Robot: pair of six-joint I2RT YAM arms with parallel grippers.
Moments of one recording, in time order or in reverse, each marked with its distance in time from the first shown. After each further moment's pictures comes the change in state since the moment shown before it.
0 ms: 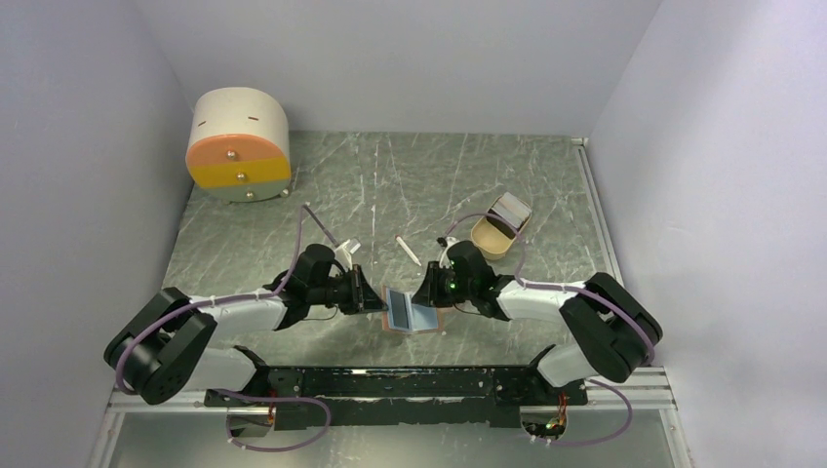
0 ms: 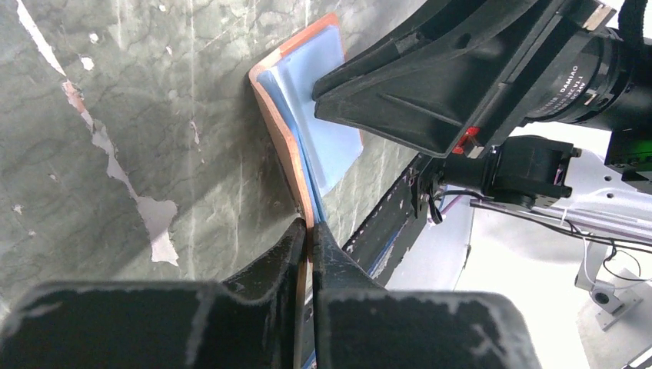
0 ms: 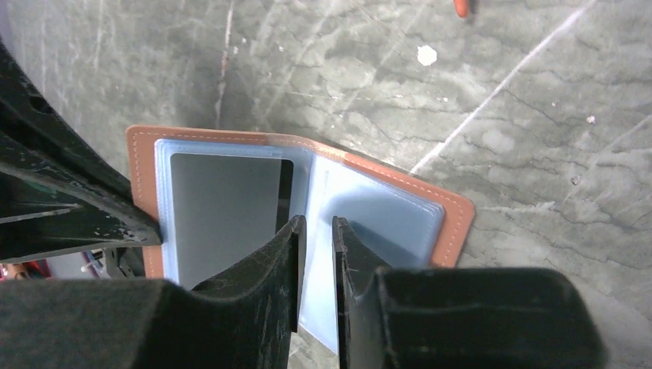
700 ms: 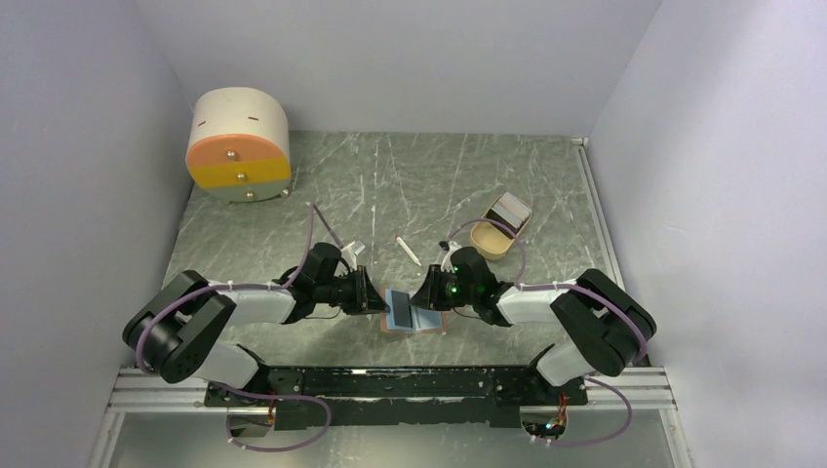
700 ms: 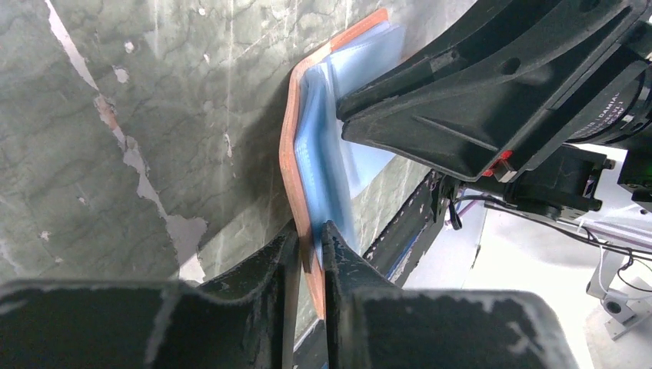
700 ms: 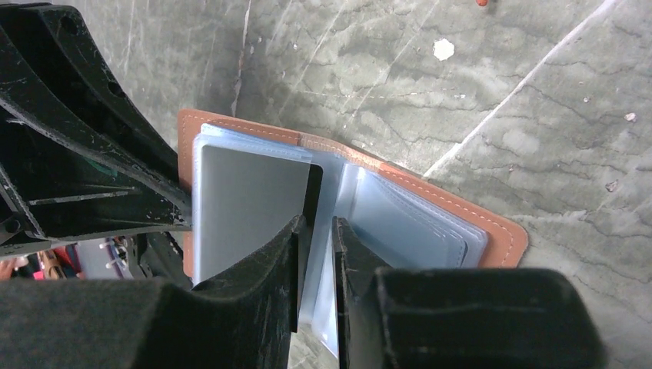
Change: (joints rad) left arm 0.000 0.121 0.033 0.007 0.002 0.022; right arm 0.000 0.049 -0.077 0.181 -0.039 0.056
